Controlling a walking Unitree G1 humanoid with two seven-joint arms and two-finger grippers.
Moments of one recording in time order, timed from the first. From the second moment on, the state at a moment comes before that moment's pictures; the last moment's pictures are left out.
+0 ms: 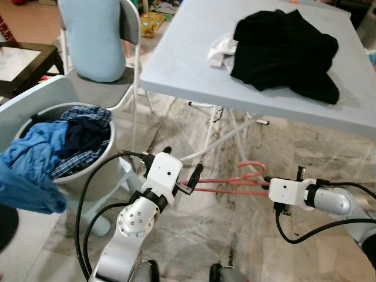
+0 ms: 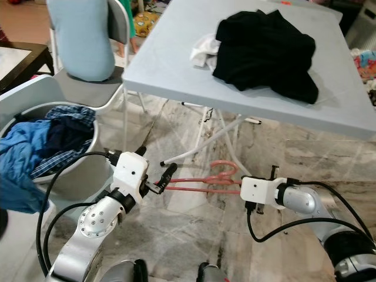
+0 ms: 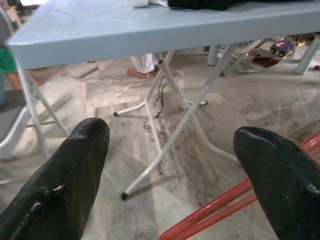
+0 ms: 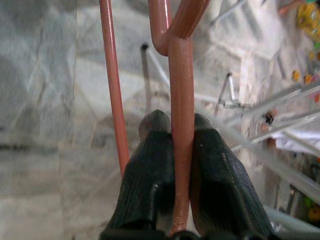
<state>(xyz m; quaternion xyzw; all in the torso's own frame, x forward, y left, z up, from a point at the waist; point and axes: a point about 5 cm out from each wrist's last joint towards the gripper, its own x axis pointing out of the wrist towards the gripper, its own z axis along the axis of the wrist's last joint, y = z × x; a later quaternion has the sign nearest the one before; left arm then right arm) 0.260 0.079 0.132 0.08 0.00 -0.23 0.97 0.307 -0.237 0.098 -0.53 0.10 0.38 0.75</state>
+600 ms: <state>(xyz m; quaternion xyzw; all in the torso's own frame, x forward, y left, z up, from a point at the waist) 0.260 0.074 0.125 0.08 0.01 -0.24 0.97 0.305 -0.239 0.097 -0.53 0.11 0.38 0.75</state>
